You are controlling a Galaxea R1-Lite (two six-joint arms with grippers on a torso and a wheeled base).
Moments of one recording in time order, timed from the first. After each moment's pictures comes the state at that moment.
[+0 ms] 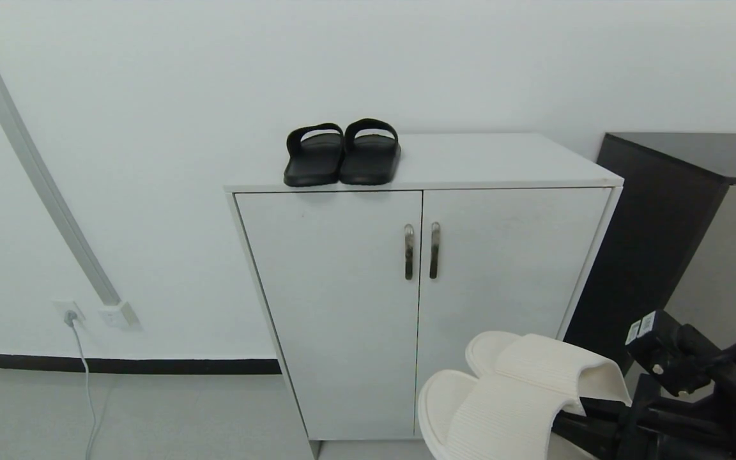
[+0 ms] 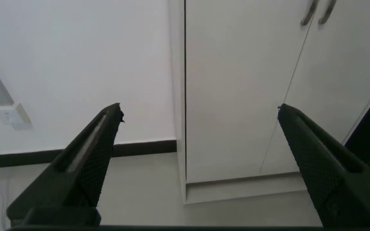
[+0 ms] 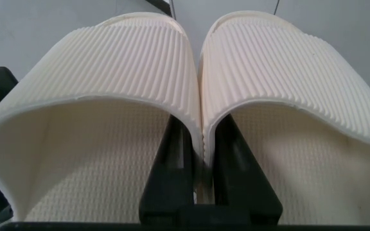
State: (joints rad) left arm 0.00 0.00 0.00 0.00 -0.07 0.01; right arm 0.80 1.30 -0.35 -0.60 0.05 0.09
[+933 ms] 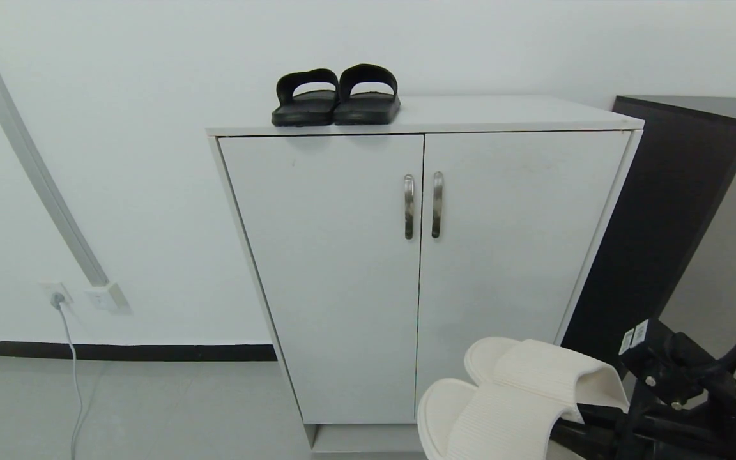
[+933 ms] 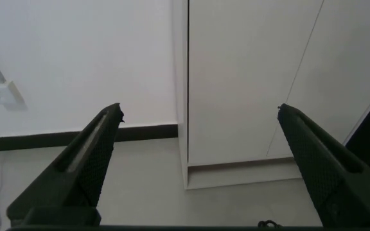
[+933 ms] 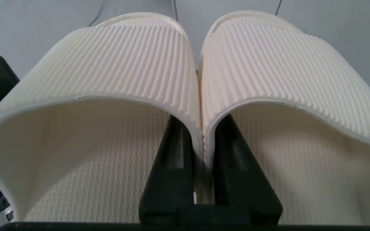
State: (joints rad) left arm -0.01 0.06 -0.01 0.00 -0.07 0.02; right arm 0.81 1.31 -0.34 -0.60 0.05 0.06
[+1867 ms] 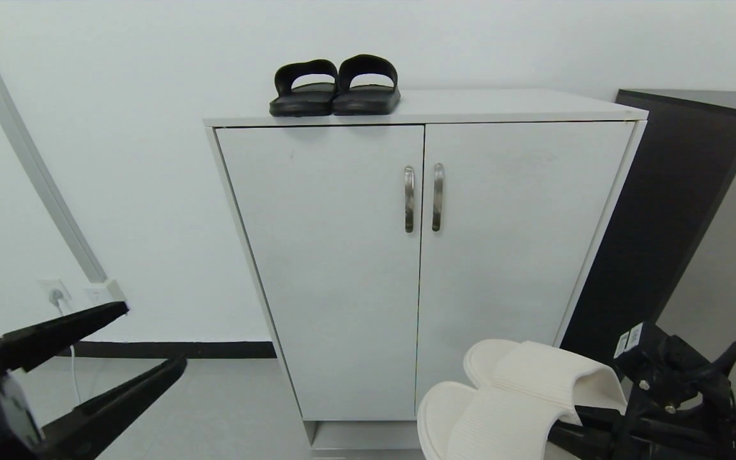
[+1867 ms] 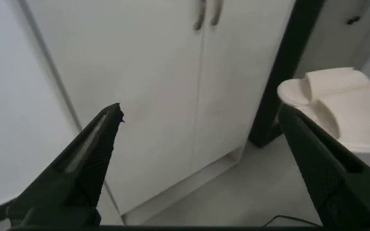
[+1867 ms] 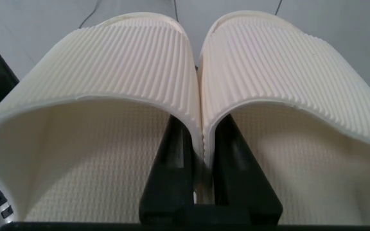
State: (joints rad) left arm -0.21 0.93 -0.33 -0.50 -0.37 0.00; right arm 0.81 1.32 -0.34 -0.61 0.05 0.05
